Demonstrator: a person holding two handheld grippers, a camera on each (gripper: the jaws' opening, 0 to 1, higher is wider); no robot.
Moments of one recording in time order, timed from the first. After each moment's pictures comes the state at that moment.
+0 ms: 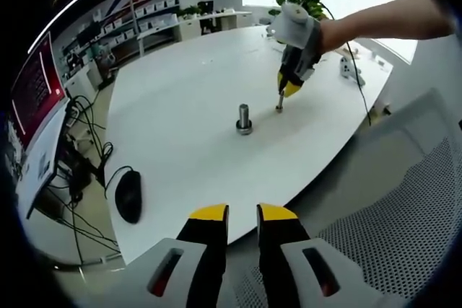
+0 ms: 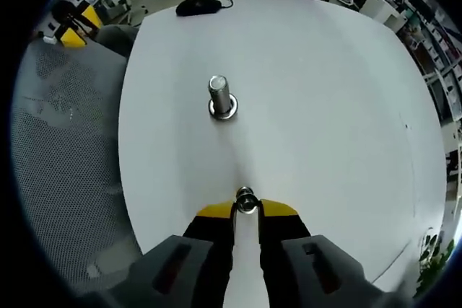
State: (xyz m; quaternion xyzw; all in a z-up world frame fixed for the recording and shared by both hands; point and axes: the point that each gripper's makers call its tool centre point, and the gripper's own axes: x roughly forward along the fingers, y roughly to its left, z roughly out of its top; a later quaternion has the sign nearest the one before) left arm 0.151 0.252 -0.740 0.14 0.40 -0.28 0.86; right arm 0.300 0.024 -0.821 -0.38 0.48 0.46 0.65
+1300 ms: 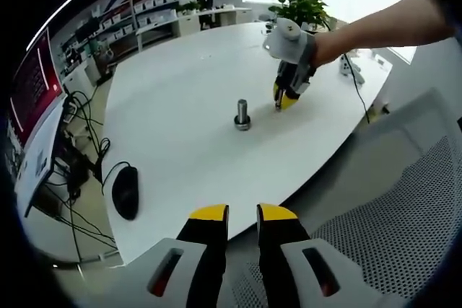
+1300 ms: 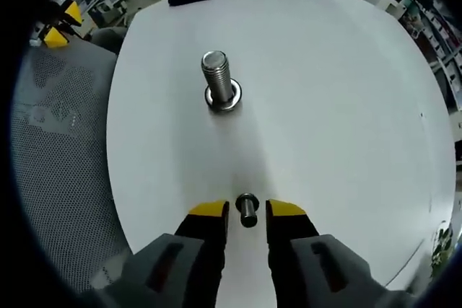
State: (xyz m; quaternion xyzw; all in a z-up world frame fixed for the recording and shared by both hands) left arm 0.150 0.252 -0.744 0.14 0.42 -0.28 0.85; right arm 0.292 0.031 -0.854 -0.36 0.49 0.46 0.65
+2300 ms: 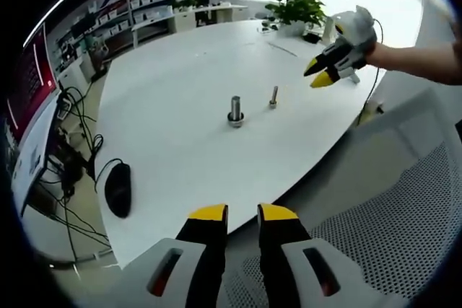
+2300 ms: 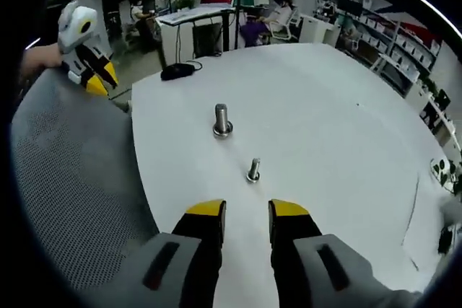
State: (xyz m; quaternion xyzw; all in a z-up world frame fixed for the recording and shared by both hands) left arm 0.144 0.247 -0.748 0.13 0.43 -0.30 0.84; right arm 0.236 -0.014 -0.757 -0.18 0.36 0.39 0.83
